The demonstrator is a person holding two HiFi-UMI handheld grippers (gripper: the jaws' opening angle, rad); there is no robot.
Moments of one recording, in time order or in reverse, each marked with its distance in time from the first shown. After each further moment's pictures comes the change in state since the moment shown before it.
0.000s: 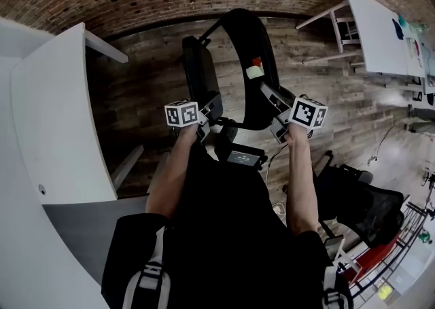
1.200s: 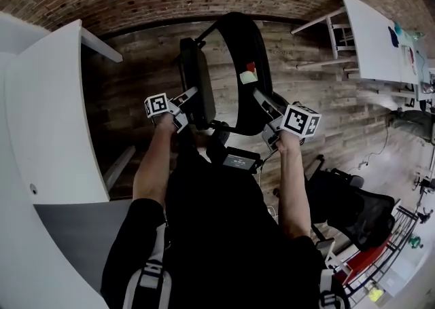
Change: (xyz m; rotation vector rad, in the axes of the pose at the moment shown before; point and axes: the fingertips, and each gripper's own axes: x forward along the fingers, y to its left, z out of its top) left arm -0.016 0.080 0.022 -0.432 -0.113 -0.255; right arm 0.002 0.012 -0.004 -0.008 0.016 -0.031
